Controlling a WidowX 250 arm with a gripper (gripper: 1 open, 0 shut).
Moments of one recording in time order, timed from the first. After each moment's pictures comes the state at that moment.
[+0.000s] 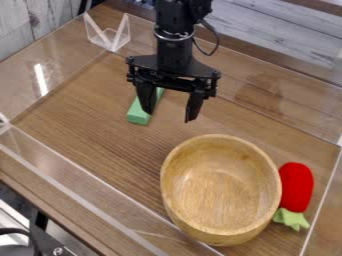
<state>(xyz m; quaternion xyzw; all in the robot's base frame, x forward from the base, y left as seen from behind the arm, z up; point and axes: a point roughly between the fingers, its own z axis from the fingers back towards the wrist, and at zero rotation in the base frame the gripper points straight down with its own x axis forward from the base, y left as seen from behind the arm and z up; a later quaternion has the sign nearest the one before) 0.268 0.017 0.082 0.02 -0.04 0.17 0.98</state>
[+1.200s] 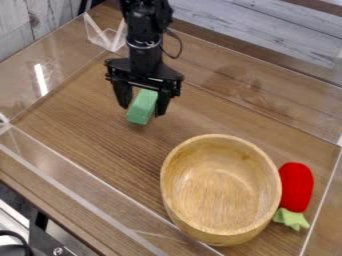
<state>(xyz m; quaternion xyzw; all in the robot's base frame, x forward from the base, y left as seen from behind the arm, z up) 0.291 0.080 0.042 0.04 -0.04 0.15 0.99</state>
